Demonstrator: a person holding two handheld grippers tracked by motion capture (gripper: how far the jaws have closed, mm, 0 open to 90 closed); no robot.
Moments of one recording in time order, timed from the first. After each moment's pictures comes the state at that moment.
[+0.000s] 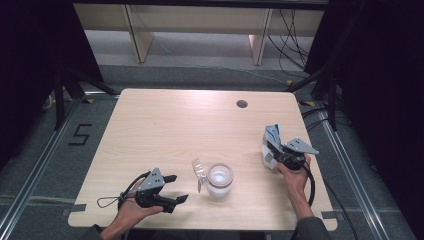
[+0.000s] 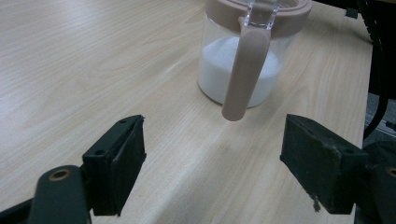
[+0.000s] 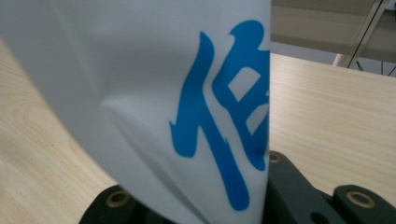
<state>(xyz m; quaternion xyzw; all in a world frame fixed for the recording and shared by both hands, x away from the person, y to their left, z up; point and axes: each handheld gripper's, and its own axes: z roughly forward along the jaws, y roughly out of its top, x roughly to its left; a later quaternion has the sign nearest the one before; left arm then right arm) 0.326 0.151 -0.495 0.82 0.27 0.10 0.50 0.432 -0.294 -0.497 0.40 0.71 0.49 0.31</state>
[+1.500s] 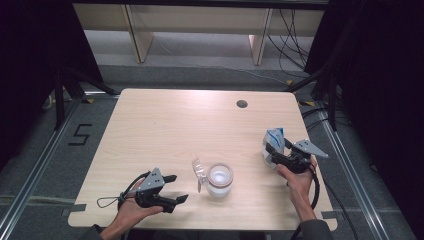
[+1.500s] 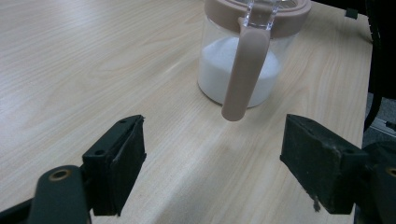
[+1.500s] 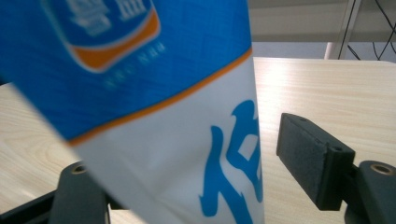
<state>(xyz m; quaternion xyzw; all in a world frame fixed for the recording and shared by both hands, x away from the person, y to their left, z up) 0.326 0.151 -0.495 0.82 0.27 0.11 0.50 0.413 -0.298 -0.482 0.46 0.66 0.53 0.27</state>
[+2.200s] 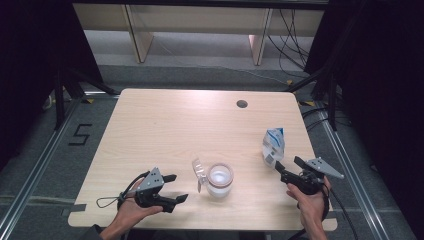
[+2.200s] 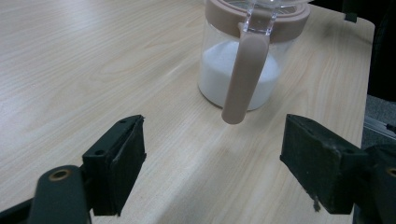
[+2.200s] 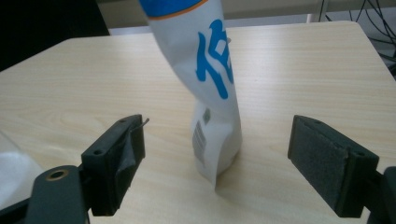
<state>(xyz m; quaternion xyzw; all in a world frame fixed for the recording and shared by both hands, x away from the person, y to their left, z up) 0.326 0.152 -0.492 0.81 0.27 0.10 0.51 0.349 -0.315 -0.481 0.52 0.65 0.49 0.26</state>
